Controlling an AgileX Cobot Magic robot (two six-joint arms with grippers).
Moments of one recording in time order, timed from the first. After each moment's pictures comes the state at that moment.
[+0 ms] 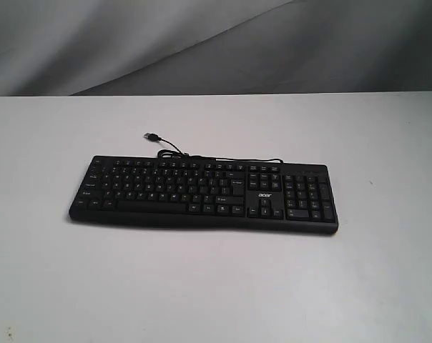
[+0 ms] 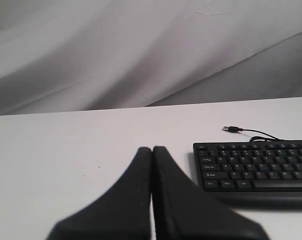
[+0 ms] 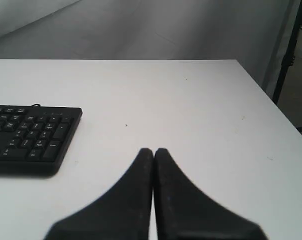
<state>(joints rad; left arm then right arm) 0.09 0.00 0.00 0.12 0.20 -0.07 -0.05 0.00 0.00 -0.08 0.35 0.06</state>
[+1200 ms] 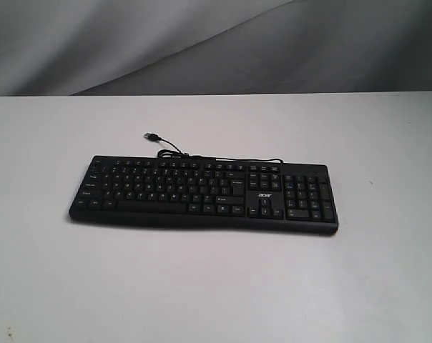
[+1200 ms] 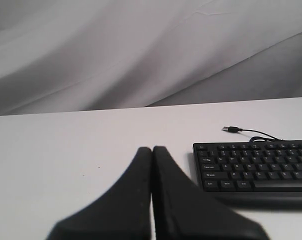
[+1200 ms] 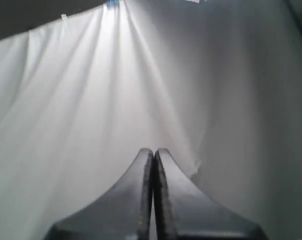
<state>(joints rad) 0.09 0.00 0.00 0.12 0.20 -0.07 -0.05 0.23 -0.24 -0.02 -0.28 0.36</state>
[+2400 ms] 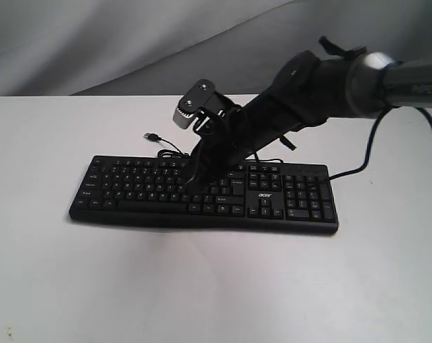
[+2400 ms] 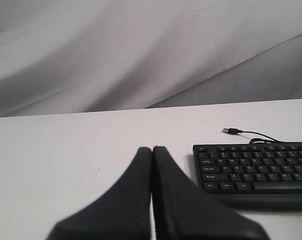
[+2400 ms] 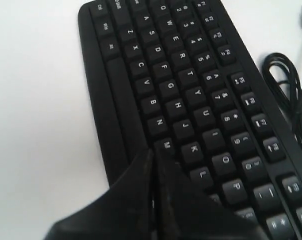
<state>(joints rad) 0.09 0.00 0.00 0.12 0.19 -0.07 0.51 2.10 -1.47 0.86 0.68 -1.24</state>
